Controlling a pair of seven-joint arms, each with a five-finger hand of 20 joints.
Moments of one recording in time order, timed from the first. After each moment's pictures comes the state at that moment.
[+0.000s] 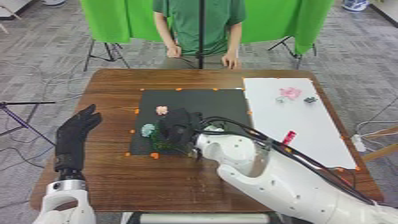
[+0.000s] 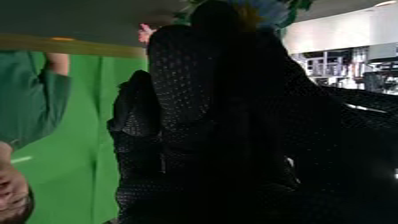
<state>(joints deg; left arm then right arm) 120.1 -74.5 -97.9 -114.1 68.2 12.1 15.4 -58.9 -63.0 27.9 -97.1 -139.1 -7.3 8.0</state>
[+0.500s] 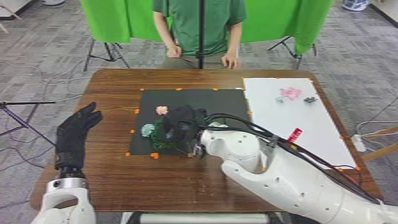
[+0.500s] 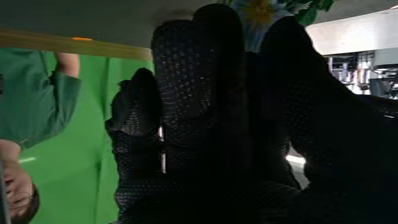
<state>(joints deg) 119.4 -74.0 -97.7 -114.0 68.2 12.0 15.4 -58.6 -61.9 29.1 -98.1 -138.7 -9.7 8.0</state>
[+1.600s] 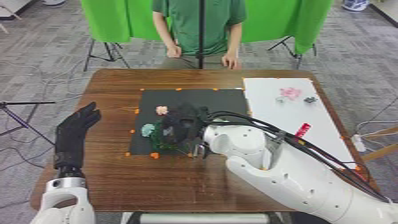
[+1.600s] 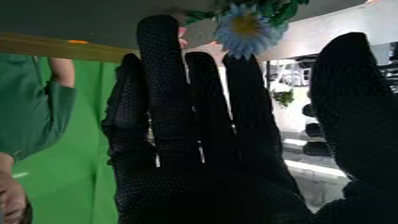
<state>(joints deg) 119.3 -73.9 -97.9 -114.1 68.3 12.0 15.5 -57.8 -60.0 30.2 -101.2 -135.2 -13.9 6.8</state>
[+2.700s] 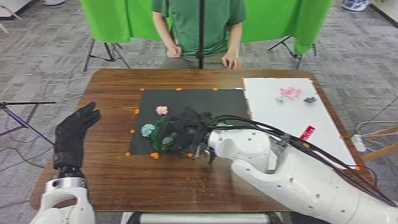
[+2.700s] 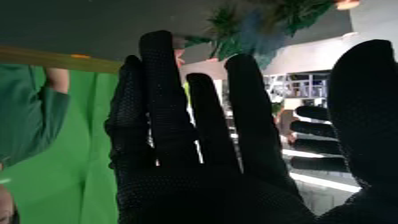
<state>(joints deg) 119.3 -74.0 -98.0 -114.1 68.3 12.0 15.5 -59.2 -57.8 30.6 -102.4 -137.0 -15.5 4.0</state>
